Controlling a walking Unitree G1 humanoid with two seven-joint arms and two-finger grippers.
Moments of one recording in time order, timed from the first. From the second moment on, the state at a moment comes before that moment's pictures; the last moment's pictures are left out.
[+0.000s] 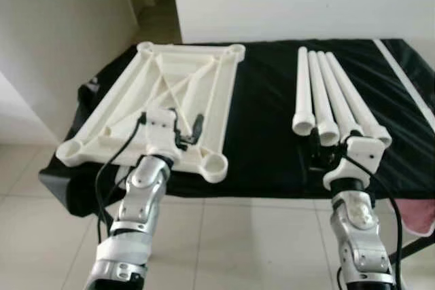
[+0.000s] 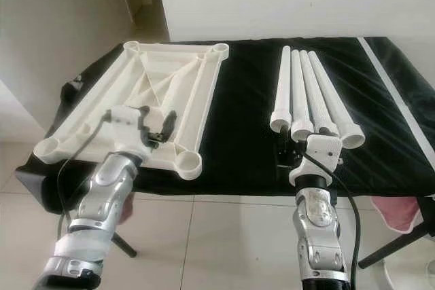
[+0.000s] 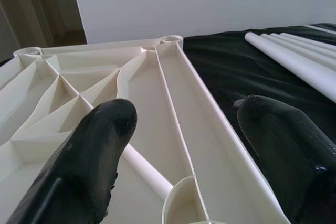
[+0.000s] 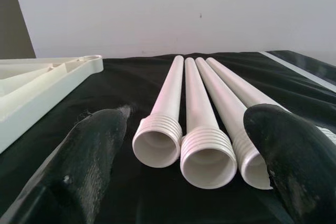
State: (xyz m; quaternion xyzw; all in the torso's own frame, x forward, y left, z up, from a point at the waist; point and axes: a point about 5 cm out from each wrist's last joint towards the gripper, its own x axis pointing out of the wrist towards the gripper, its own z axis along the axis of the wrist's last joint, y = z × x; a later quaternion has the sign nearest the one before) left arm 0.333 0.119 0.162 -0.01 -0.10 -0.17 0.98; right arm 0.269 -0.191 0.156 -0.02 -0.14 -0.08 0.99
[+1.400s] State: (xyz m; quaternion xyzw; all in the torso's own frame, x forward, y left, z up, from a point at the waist) left arm 0.334 0.133 0.168 -0.03 -0.12 -0.18 0.98; right arm 0.276 -0.181 0.159 -0.05 -0.15 -0.03 0.99
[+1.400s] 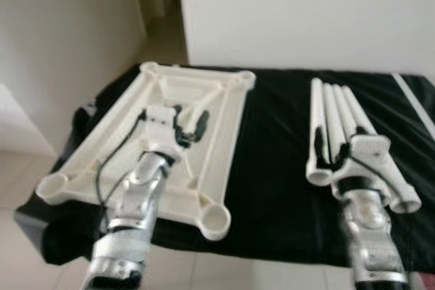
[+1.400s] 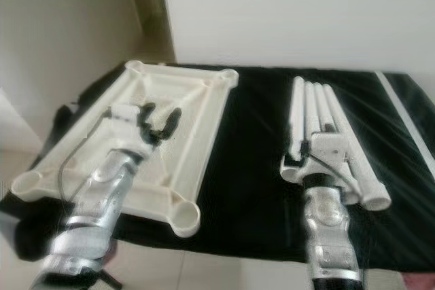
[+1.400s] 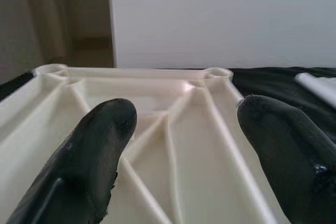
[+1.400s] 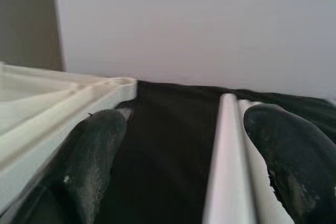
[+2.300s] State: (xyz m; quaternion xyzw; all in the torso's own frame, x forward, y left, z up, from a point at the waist) left arm 0.332 0.125 0.163 -0.06 -0.10 -0.19 0.97; right arm 0.272 -0.192 0.155 -0.05 -0.14 -0.05 0.99
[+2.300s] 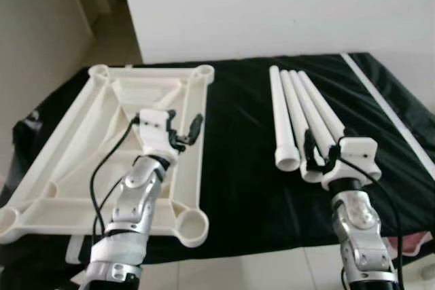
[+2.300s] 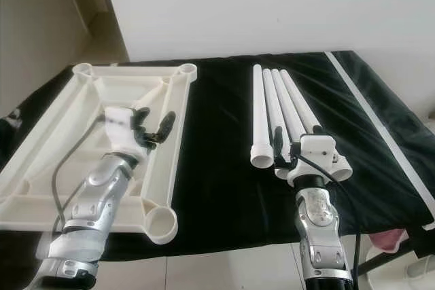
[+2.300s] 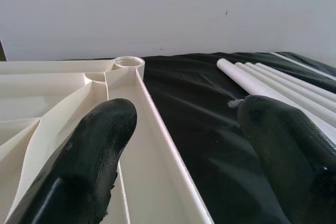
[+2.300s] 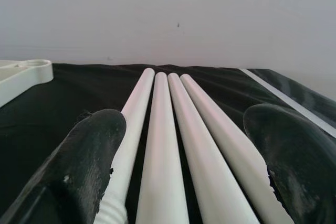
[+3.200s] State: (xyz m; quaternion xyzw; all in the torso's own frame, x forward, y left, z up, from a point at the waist) left arm 0.329 0.115 0.161 -0.07 -0.09 -0.21 0.97; right arm 0.270 -0.197 0.153 -0.05 -0.14 -0.06 0.99
